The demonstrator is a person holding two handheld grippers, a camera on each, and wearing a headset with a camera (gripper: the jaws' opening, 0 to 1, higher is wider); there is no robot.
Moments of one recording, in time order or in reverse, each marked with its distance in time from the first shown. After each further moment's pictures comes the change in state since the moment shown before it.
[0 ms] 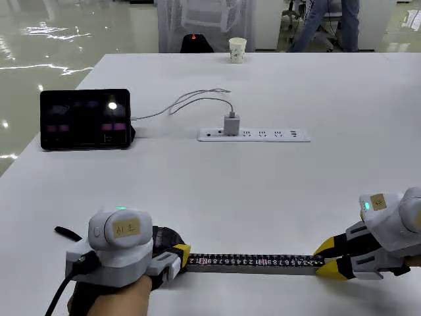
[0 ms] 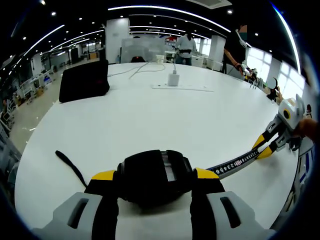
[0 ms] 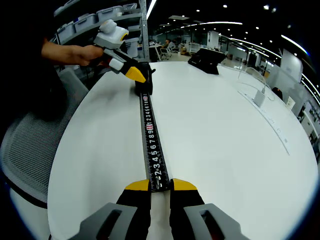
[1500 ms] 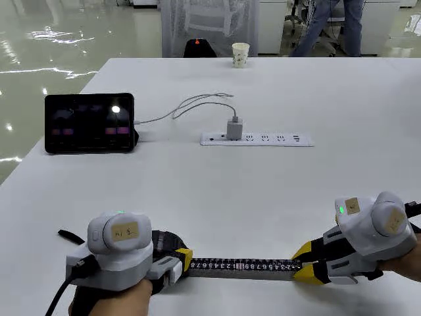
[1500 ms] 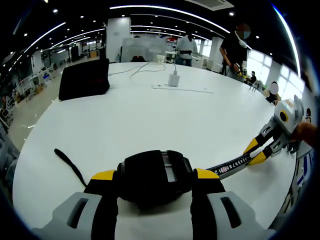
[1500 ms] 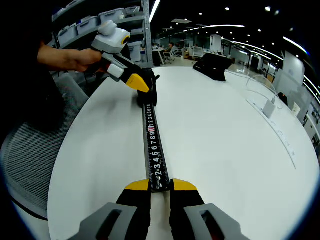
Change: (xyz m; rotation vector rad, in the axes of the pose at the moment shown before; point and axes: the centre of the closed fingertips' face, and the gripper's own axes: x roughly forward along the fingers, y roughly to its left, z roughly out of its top) left arm -0.001 0.001 0.000 -0.021 0.002 -0.015; right arm 0.027 0.008 0.034 -0.011 -0.038 0.027
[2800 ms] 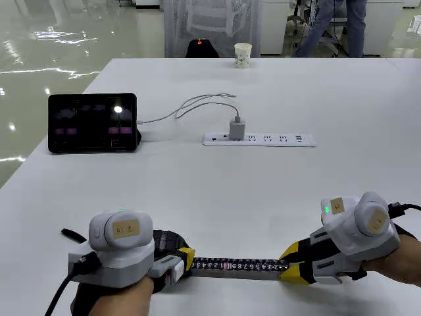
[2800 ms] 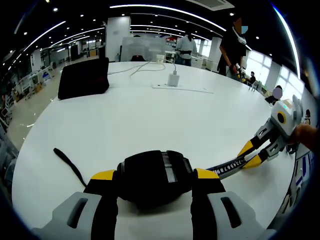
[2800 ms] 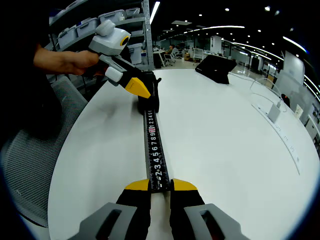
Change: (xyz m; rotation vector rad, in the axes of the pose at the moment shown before) left arm 0.000 0.000 0.000 -0.006 0.004 -0.010; right arm 0.017 0.004 0.016 0.005 -0.019 0.011
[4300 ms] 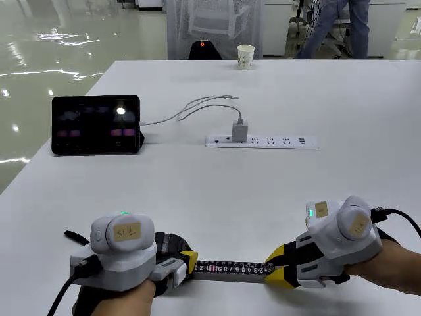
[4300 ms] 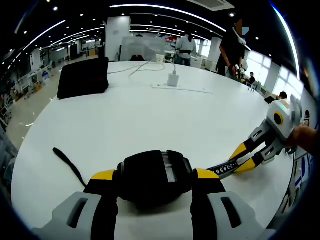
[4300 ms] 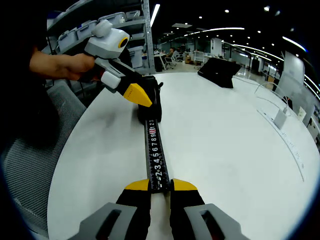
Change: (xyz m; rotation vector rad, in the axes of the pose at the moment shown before) left arm -0.001 0.000 0.000 -0.004 0.001 -0.008; right arm 0.021 0.004 0.021 0.004 -0.032 0.013
